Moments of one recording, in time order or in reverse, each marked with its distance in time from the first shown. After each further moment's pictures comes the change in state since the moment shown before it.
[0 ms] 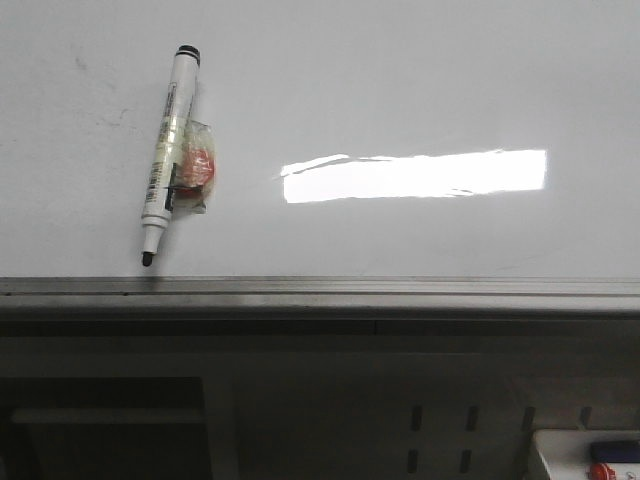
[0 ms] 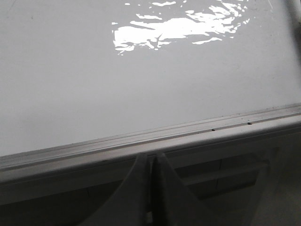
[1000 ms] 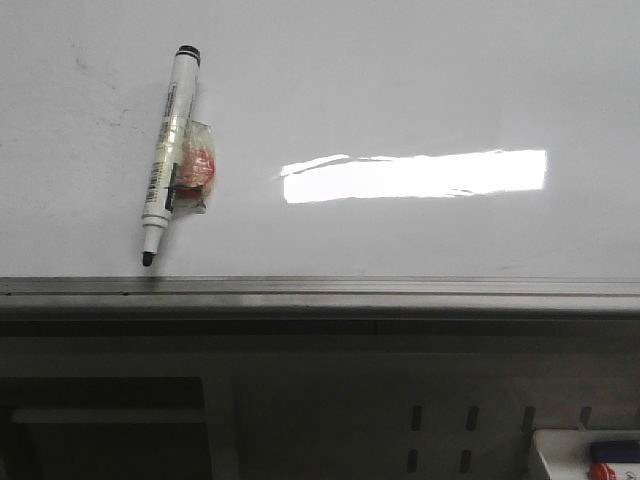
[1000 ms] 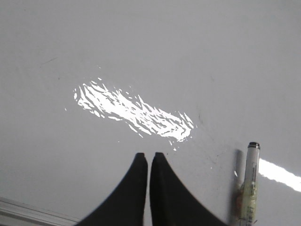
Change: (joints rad) left arm 0.000 0.000 0.000 -0.605 -0.324 -0.008; right arm 0.000 0.000 0.000 0.588 -0.333 0.000
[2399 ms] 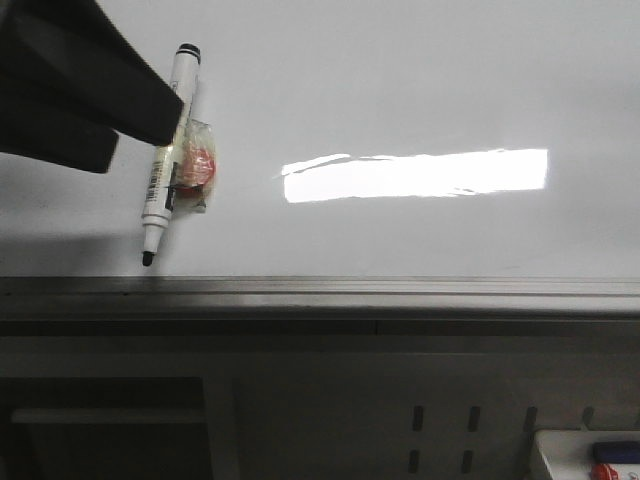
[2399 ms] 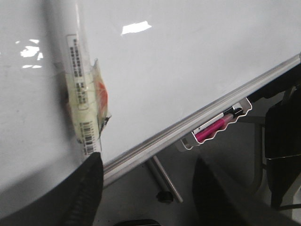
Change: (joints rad) left arm -0.393 1.097 -0.691 -0.086 0.434 0.317; right arm 0.000 0.297 -0.362 -0.079 0.438 -0.098
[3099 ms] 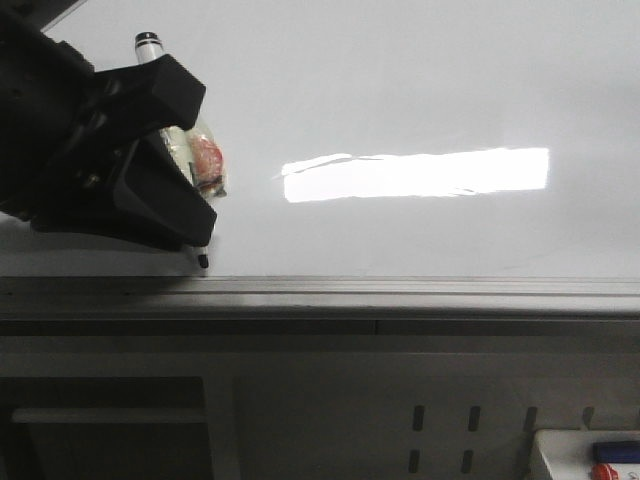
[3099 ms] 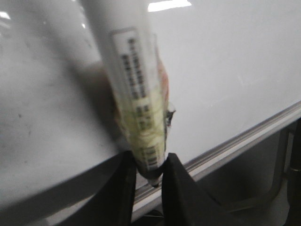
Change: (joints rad) left arm -0.021 0.213 -0.003 -0.058 -0.139 -0.023; right arm 0.000 0.000 0.000 -0.004 0.000 0.000
